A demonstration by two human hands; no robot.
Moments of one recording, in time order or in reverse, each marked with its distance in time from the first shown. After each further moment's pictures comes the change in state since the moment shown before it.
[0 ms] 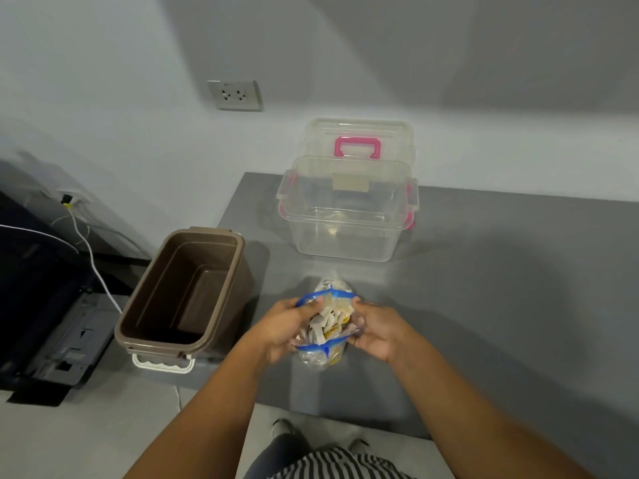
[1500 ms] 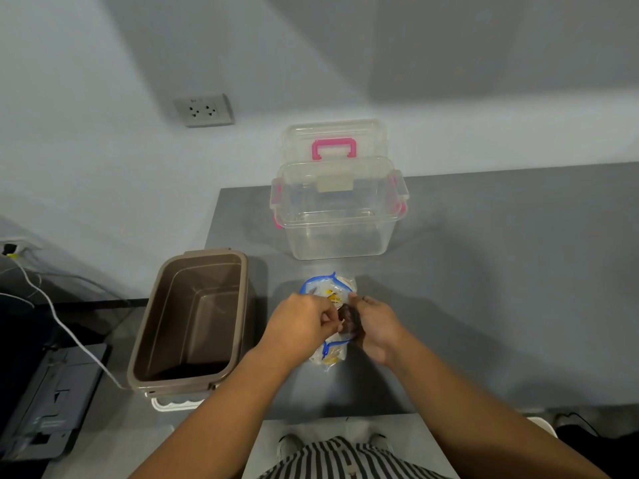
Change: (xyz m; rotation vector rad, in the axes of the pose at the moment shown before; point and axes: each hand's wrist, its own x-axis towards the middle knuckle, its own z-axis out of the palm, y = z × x) left_hand -0.013 0.022 -0.029 1.296 0.074 0.727; right_hand 0.005 0.034 0.045 0.045 0.132 -0.214
